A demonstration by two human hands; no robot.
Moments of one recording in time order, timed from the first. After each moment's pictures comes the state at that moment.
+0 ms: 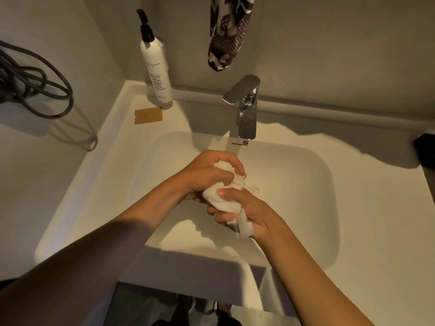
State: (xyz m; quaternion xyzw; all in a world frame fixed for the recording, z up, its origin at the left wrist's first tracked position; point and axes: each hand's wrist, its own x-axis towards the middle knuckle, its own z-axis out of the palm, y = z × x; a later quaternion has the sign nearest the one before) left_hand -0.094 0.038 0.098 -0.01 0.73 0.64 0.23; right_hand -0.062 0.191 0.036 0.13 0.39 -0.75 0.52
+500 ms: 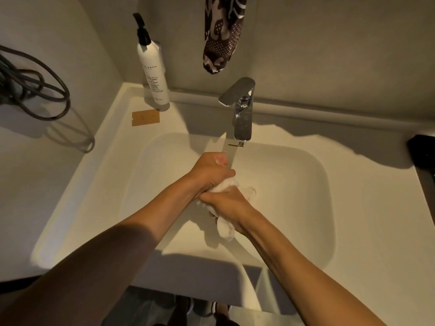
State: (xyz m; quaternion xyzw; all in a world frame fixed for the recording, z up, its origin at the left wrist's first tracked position) left_hand -0.112 0.062 0.065 -0.20 0.79 0.56 0.17; right_hand -0.065 0.151 0.053 0.11 0.73 -0.58 0.35
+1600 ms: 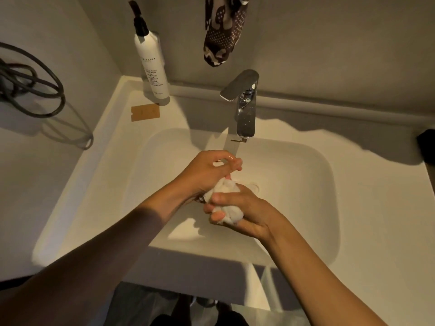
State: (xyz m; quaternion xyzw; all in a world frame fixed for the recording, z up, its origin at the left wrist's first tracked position) left_hand -0.092 0.048 0.095 -0.07 0.79 0.58 0.18; right_hand -0.062 0.179 0.074 0.10 0.30 -0.81 0.50
